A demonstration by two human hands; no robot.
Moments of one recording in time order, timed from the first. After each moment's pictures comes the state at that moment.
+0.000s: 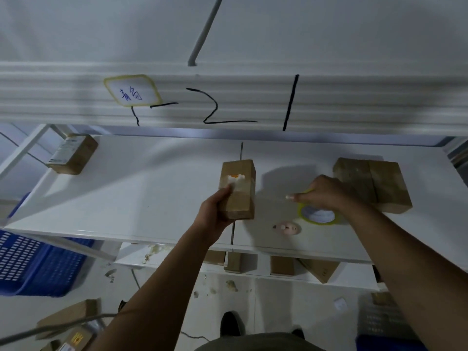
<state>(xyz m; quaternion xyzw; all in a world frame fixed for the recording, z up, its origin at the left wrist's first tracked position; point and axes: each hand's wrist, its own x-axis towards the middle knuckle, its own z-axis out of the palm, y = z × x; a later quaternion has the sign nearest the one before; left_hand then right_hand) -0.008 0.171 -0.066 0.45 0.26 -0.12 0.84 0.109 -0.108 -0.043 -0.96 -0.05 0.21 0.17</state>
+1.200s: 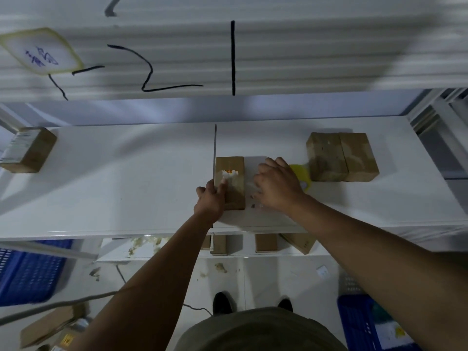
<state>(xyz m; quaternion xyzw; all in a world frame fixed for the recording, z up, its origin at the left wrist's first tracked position) 0.018 0.135 -0.142 0.87 0.22 -0.16 0.42 0.059 -0.065 -0.073 -0.94 -0.32 -0.06 -0.05</state>
